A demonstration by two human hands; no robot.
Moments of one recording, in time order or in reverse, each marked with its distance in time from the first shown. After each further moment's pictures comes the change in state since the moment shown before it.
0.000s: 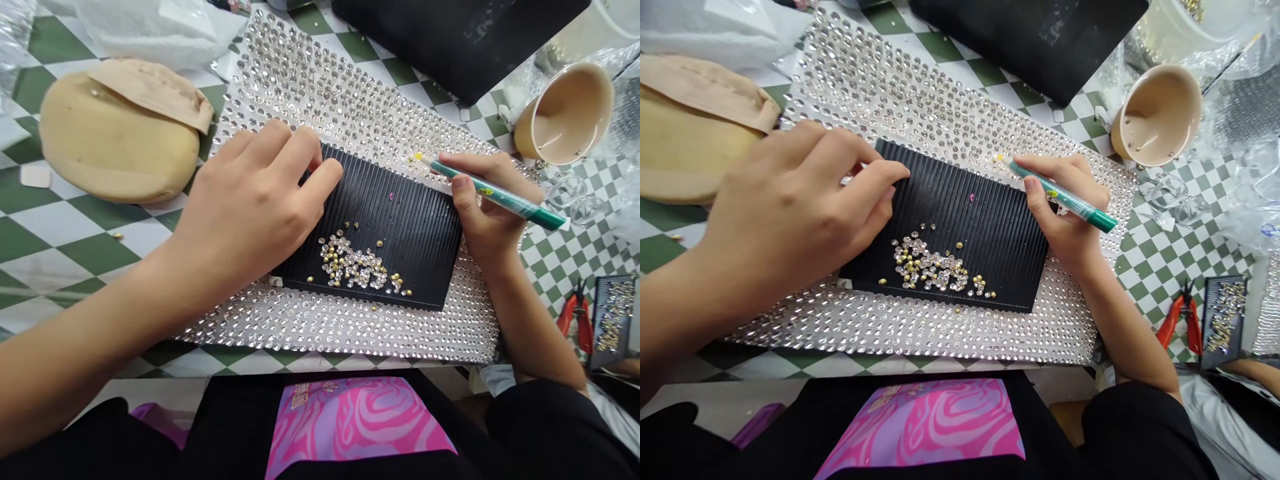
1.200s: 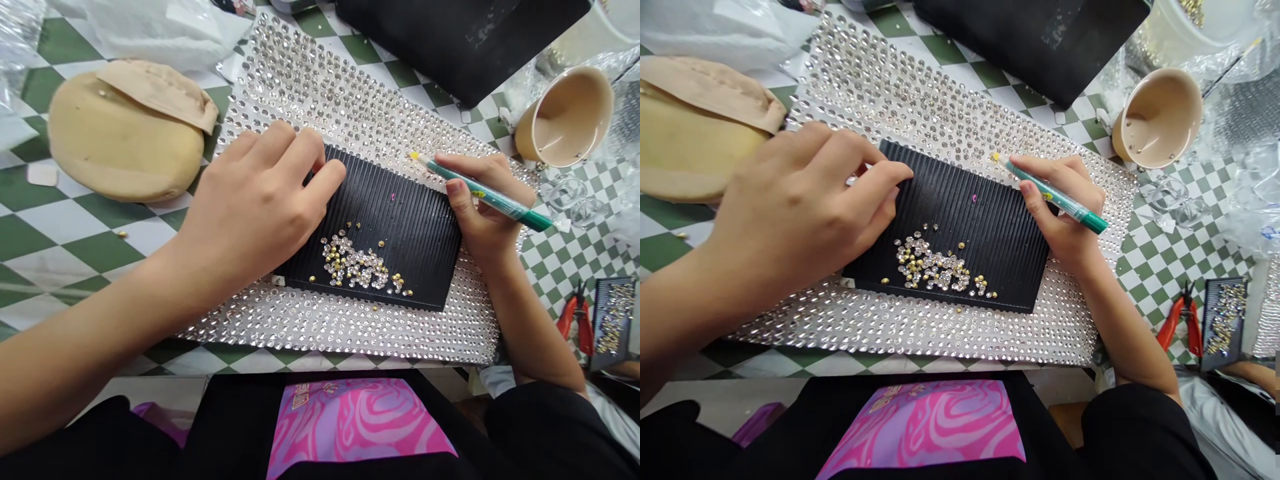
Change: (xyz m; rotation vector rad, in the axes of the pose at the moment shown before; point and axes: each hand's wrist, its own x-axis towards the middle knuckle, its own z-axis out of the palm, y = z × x) left_hand 0.008 0.007 -0.004 0.099 -0.024 -0.005; right_hand 0.000 0.006 -0.001 -0.026 -0.082 -0.026
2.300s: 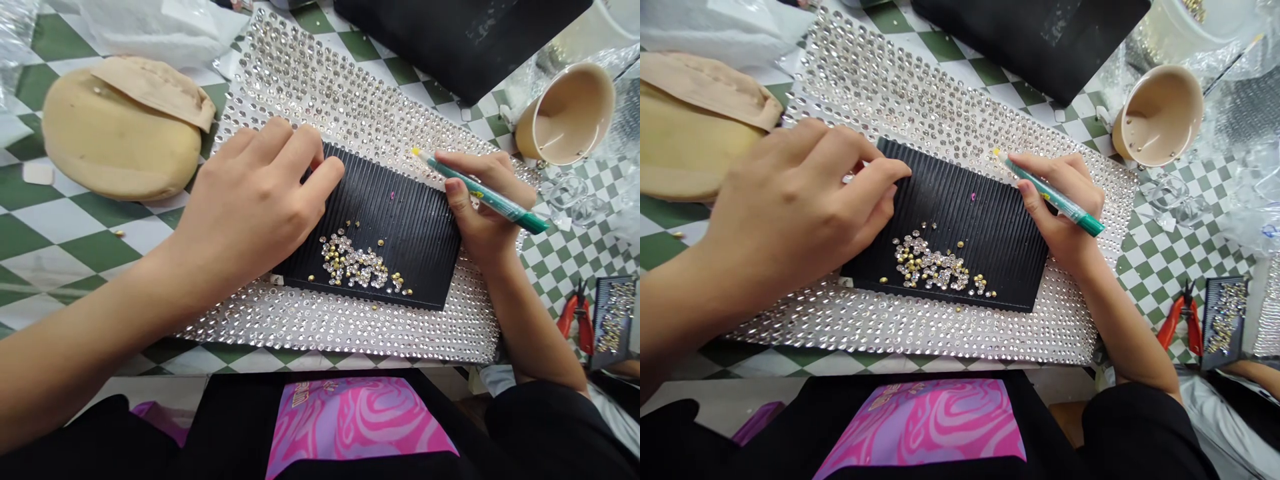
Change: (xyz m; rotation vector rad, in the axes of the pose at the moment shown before) left_hand -0.005 -0.006 0.004 0.033 0.115 0.088; right_hand 0.000 -0.001 0.000 -0.040 0.019 -0.078
